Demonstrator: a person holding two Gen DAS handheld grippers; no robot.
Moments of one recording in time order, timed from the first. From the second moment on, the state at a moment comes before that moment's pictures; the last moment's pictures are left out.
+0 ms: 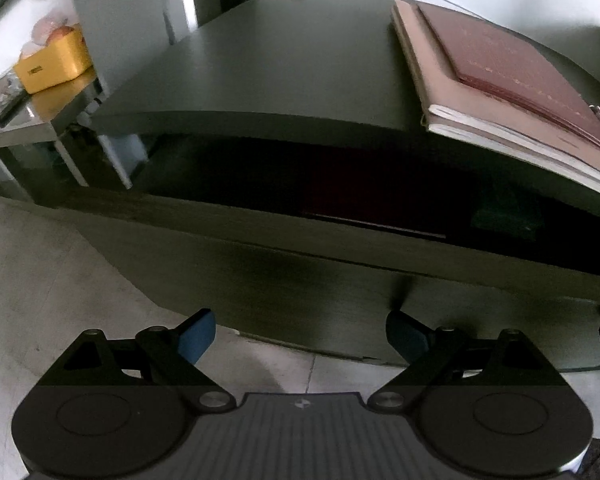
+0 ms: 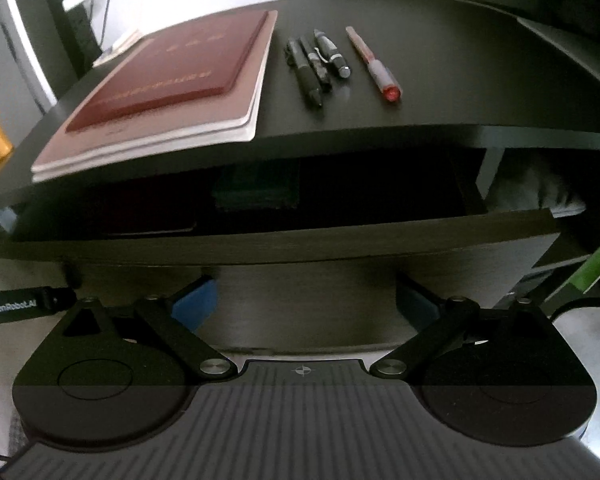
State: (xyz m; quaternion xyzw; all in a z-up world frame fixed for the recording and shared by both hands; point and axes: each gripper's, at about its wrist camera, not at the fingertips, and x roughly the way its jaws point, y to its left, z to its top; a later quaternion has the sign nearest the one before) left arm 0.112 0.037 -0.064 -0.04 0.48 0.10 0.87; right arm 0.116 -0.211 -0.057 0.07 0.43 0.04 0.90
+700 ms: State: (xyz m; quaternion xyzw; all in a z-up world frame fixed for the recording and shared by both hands) left arm 0.165 0.032 -0.068 -0.05 0.46 0.11 0.88; right arm 0.180 -0.209 -0.063 0.08 0.40 0.05 0.91
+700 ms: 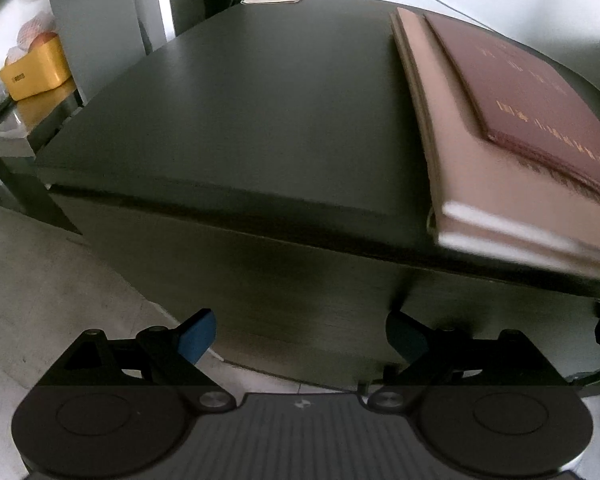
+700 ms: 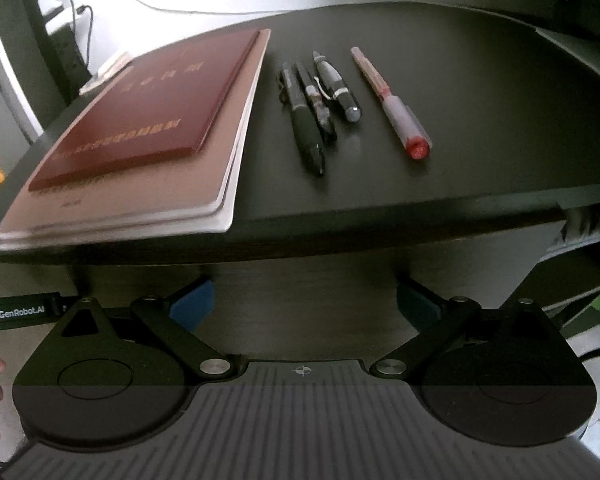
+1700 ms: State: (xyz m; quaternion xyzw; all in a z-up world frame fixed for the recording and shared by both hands) left arm 0.054 0.014 -0.019 -0.04 0.42 0.08 0.90; right arm 0.087 -0.205 -0.007 0.12 0.39 0.08 0.91
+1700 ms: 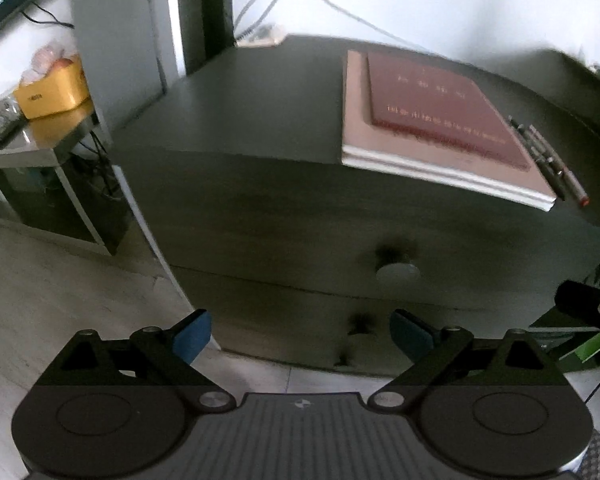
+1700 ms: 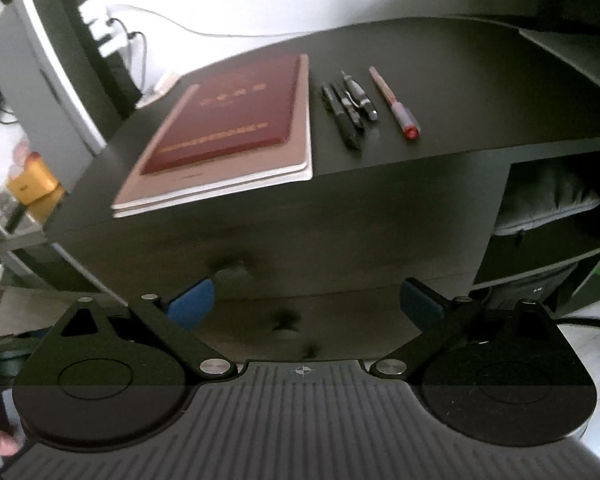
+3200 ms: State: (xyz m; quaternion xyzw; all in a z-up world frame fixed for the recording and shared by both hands) left arm -0.014 0.002 0.010 -0.02 0.35 0.07 0.93; right arm -0.025 -0.211 0.033 0.09 0.37 0.07 0.92
